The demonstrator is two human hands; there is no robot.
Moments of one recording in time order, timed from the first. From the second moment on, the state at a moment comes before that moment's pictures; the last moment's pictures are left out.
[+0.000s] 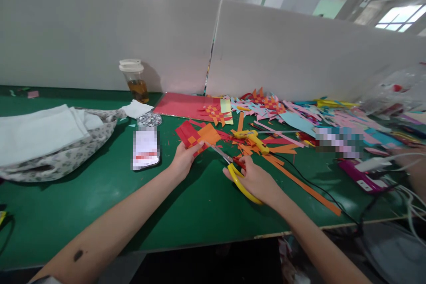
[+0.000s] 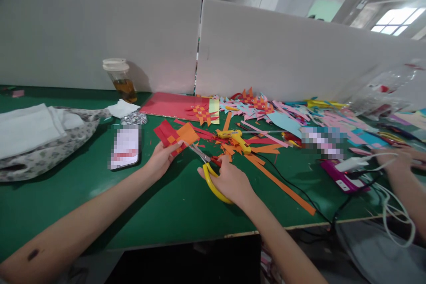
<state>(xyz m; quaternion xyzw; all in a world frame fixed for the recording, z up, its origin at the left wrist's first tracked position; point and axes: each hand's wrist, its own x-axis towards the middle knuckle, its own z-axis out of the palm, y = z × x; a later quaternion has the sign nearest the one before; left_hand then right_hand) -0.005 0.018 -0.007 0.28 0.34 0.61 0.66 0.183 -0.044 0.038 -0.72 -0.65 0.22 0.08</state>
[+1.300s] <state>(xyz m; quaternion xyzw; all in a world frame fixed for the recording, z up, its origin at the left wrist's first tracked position) -0.006 0.018 -0.011 0.27 0.33 0.59 0.69 0.162 -0.048 0.029 -0.73 -0.64 0.18 0.12</state>
